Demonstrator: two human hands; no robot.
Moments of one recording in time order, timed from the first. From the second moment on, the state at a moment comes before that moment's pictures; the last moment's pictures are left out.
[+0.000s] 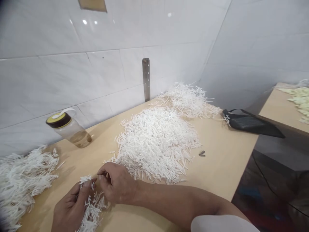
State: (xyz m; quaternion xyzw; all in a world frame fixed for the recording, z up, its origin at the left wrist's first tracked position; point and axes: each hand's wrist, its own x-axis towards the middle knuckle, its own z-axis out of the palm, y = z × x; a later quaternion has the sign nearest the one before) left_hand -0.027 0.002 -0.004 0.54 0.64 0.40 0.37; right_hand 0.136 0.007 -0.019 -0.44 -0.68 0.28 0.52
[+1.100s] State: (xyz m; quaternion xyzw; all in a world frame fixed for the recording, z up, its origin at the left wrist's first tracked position) left_hand -0.024 -0.014 -0.011 0.51 0.56 0.48 0.46; right_hand 0.140 0.001 -0.043 -0.50 -0.66 0.31 0.46
